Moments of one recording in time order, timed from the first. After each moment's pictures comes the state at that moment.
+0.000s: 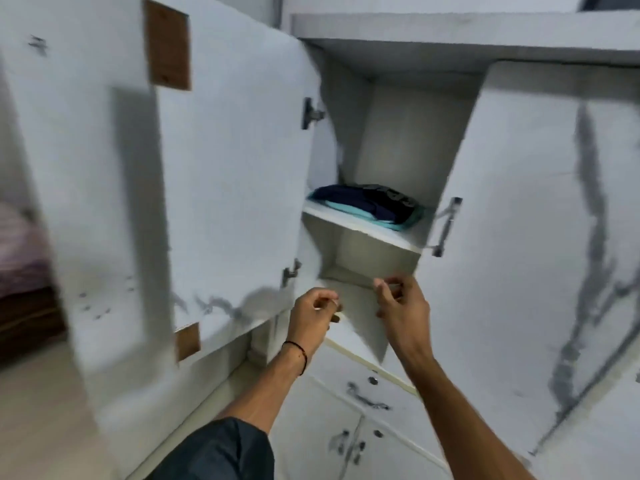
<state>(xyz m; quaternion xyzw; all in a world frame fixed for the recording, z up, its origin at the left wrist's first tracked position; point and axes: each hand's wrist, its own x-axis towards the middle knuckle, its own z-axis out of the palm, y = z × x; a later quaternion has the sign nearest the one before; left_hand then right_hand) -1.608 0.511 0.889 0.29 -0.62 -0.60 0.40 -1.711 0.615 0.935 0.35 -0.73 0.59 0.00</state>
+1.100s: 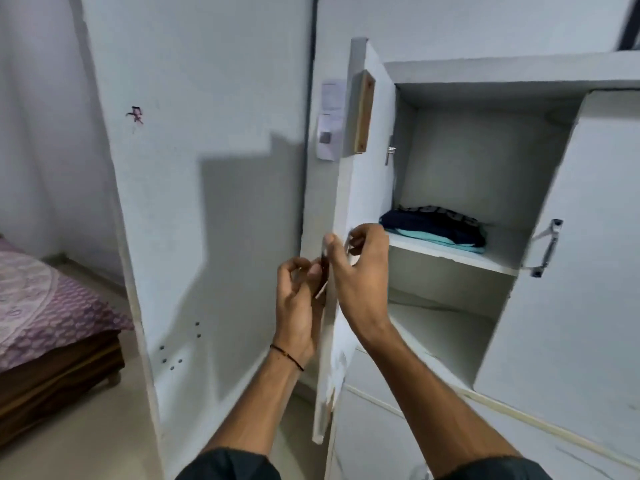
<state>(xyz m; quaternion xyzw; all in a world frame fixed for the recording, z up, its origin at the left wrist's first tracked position) -1.434 0.377 0.966 0.07 -0.43 -0.74 0.51 -1.496 0.432 1.014 0.42 -0.62 0.65 0.13</state>
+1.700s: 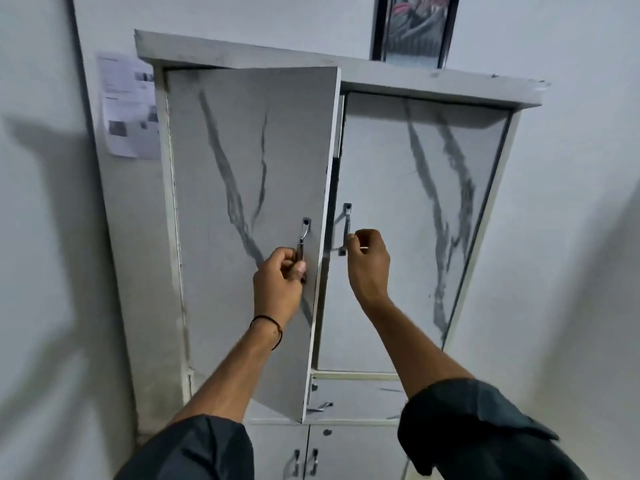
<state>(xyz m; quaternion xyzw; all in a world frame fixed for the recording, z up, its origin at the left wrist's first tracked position) -1.635 0.490 0.991 0.10 -0.75 -0.49 0.42 -1.714 0.608 1.018 0.16 -0.74 0.62 0.20</state>
